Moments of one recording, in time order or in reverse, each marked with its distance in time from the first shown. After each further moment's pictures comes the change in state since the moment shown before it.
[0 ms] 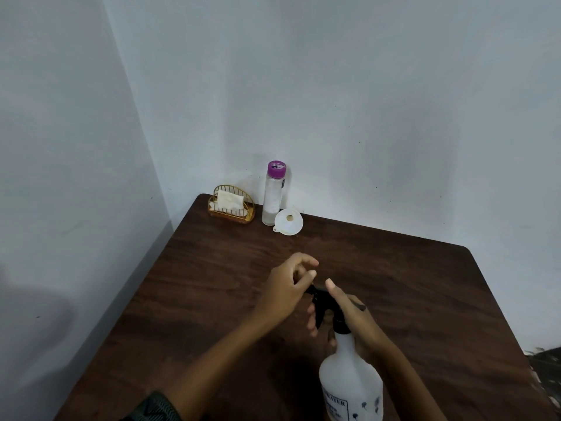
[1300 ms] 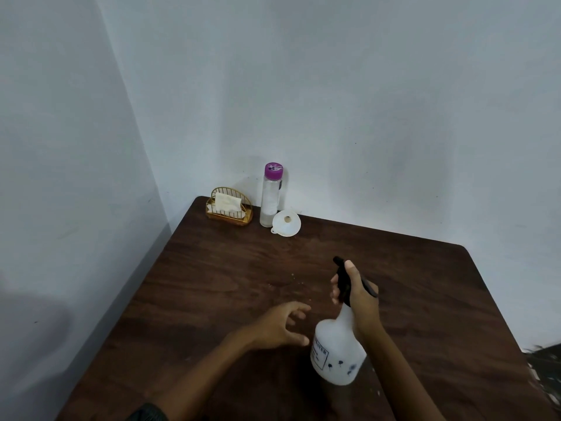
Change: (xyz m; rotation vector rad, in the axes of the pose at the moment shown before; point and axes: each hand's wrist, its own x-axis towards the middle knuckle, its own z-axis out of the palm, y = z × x) left_hand -0.022 -0.057 0.000 0.132 -0.578 -0.301; right_hand 0.036 0.015 -0.011 0.206 0.599 -0.161
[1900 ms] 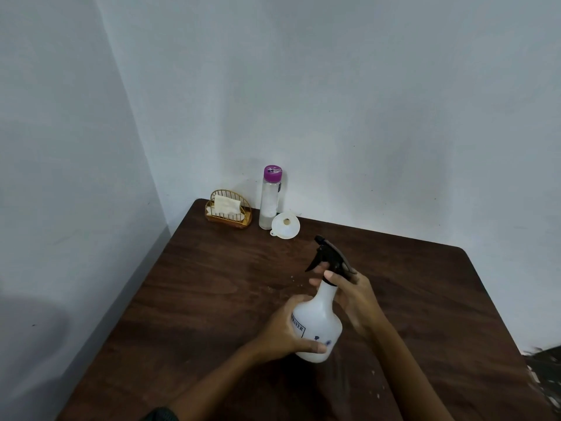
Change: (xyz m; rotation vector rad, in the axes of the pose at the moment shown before) left_hand 0.006 -0.004 0.024 -0.253 0.212 0.184; right_hand 0.011 -0.009 -0.003 0.140 -0.301 0.069
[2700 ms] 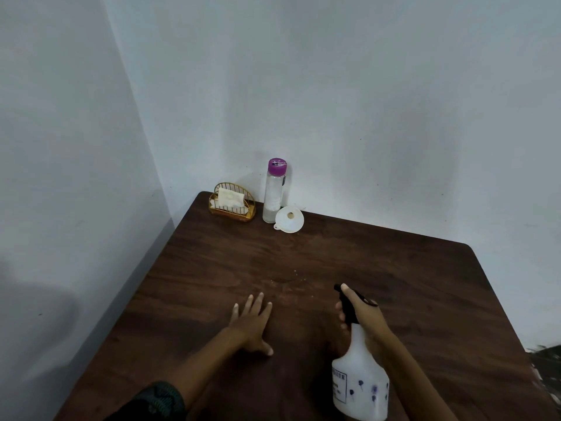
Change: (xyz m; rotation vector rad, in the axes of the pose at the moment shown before) left_hand 0.006 -0.052 -0.046 1.036 -0.280 -0.423; right_hand -0.009 0.034 -0.034 -0.255 0.205 0.401
